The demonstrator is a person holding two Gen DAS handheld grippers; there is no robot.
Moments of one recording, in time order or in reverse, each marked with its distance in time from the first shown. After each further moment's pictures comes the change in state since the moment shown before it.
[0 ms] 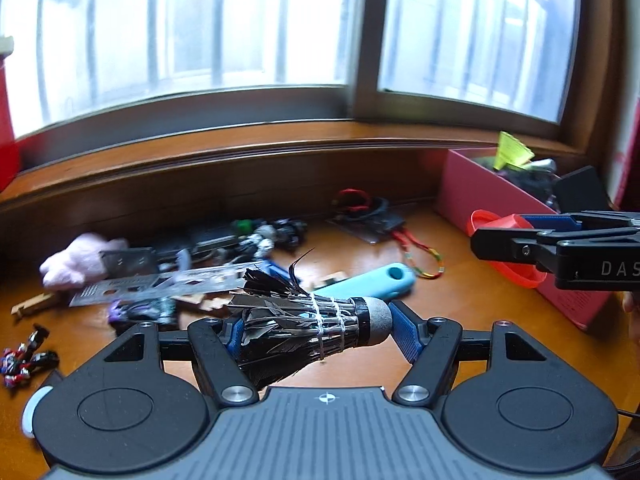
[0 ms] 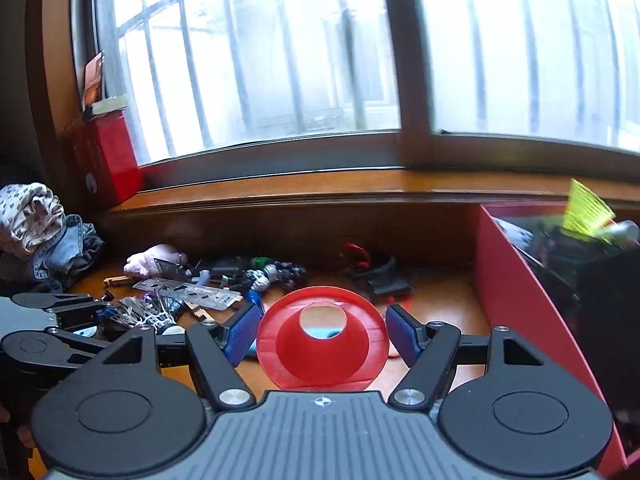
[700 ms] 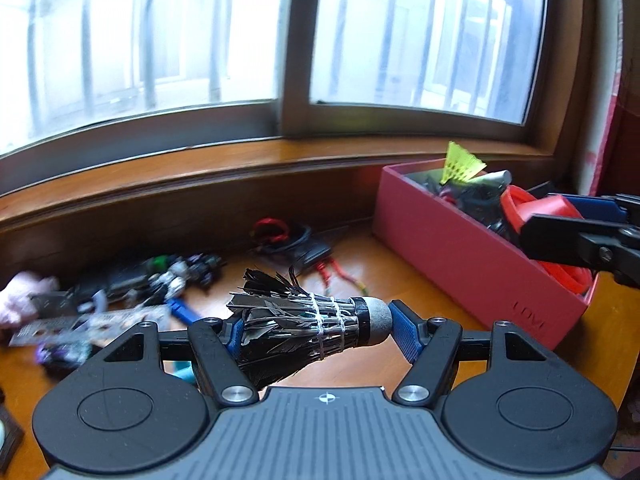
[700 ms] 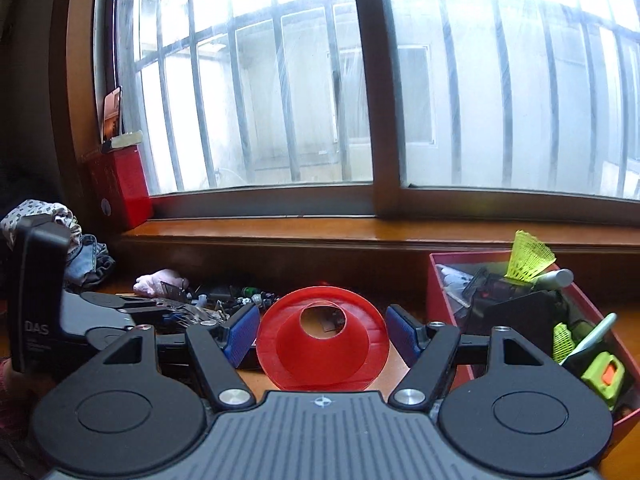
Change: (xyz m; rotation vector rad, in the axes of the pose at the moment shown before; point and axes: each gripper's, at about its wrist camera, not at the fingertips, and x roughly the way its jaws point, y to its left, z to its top) left arm 0.028 -0.064 0.039 0.028 -0.016 -0.088; right arm -0.077 -0.035 0.019 -0.064 -0.115 0.011
